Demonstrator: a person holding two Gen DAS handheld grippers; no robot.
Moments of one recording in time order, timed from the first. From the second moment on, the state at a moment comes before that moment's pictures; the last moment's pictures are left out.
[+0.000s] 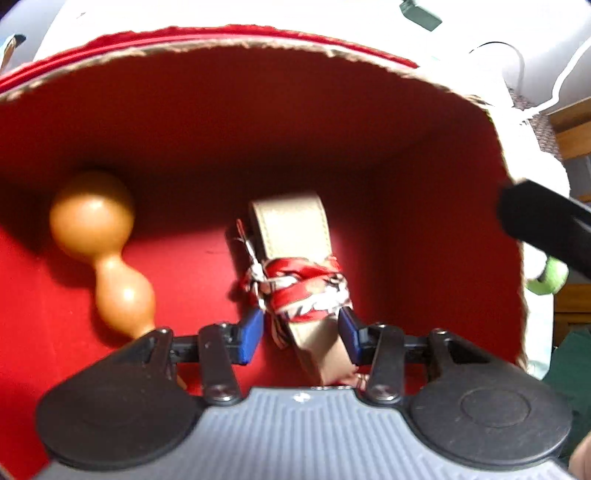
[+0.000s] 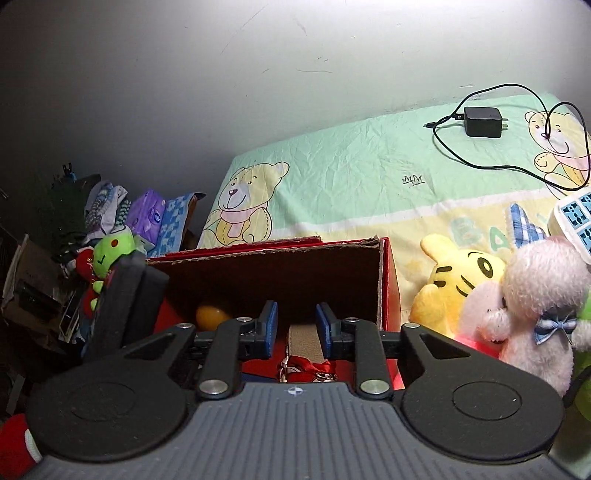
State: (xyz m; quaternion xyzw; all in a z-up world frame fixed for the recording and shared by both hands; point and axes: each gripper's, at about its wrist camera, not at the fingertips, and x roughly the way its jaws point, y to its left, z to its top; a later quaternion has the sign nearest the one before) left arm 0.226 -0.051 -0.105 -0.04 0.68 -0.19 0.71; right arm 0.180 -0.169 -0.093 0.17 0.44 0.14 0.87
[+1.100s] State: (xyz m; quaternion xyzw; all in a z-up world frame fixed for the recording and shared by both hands) left arm 0.208 -0.114 -0.065 0.01 0.64 -0.23 0.74; right arm 0.159 -0.203 -0.095 0.20 0.42 0.14 0.87
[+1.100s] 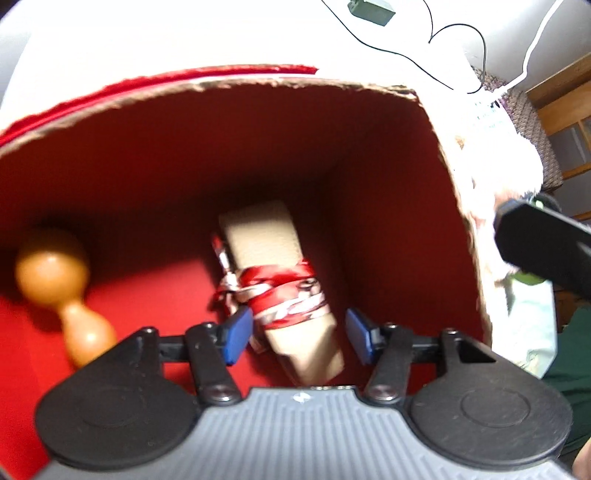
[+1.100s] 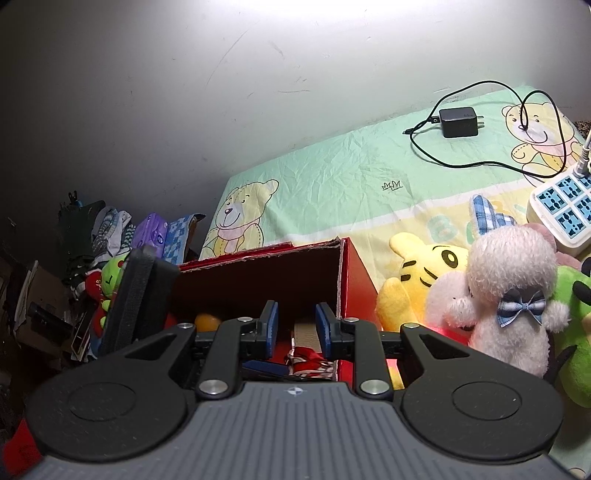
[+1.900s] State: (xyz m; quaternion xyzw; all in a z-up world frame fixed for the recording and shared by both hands) left arm 0.156 -0.008 -0.017 0.04 0.52 -0.07 0.85; right arm 0.116 -0.162 -0.089 0.16 0.42 0.19 0.87
